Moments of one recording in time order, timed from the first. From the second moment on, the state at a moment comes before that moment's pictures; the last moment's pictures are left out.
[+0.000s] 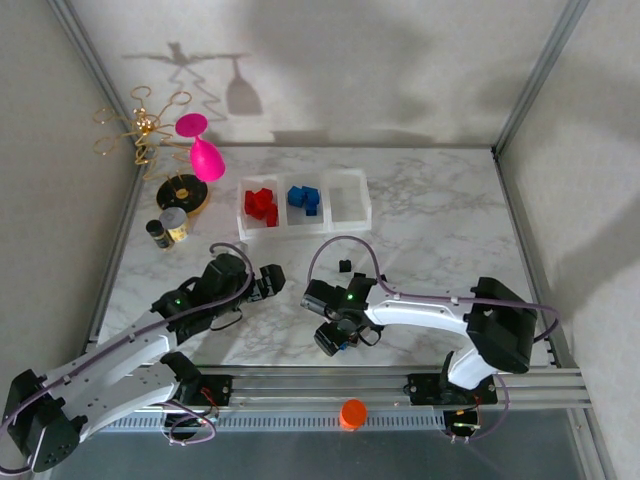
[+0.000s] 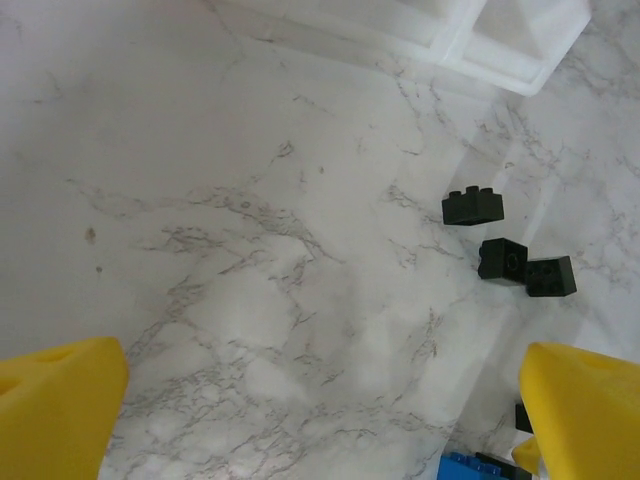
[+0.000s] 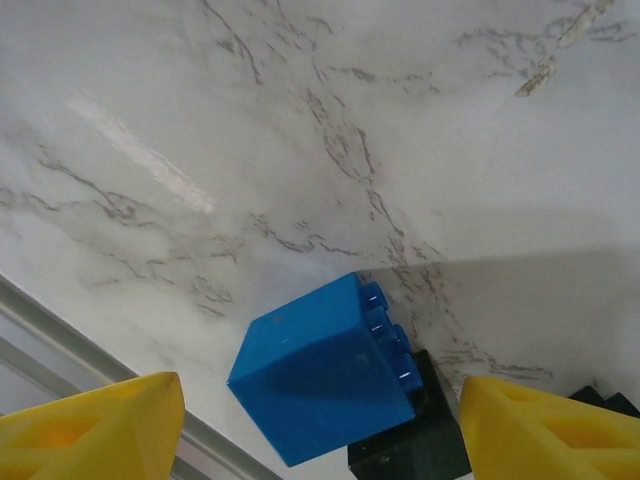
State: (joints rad) left arm -0.68 0.85 0.56 -0.42 -0.12 -0.88; right arm 1.20 1.57 0.98 -0.84 0.03 0.40
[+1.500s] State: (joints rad) left arm -0.68 0.75 0.52 -0.50 -0.16 -0.95; right arm 1.16 1.65 1.03 -0.84 0.10 0.33
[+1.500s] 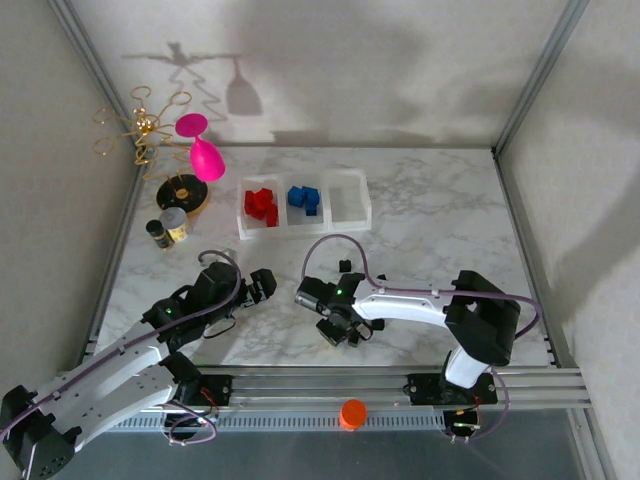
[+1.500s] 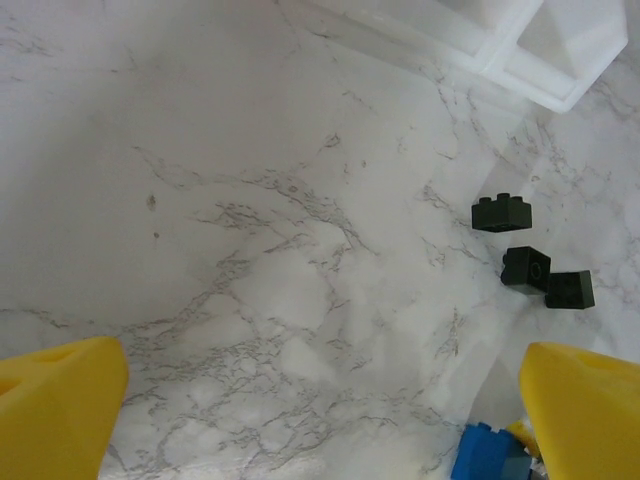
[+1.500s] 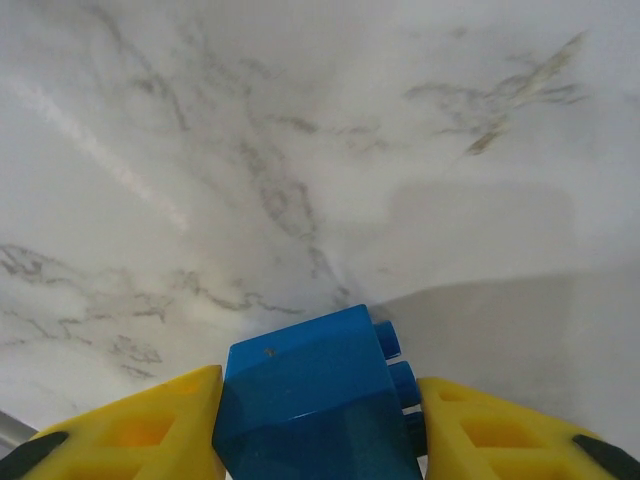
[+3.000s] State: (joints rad) left arm -0.52 1.14 0.79 -0.26 -0.11 -0.79; right arm 0.70 2.21 1.85 -0.42 0.16 0.19
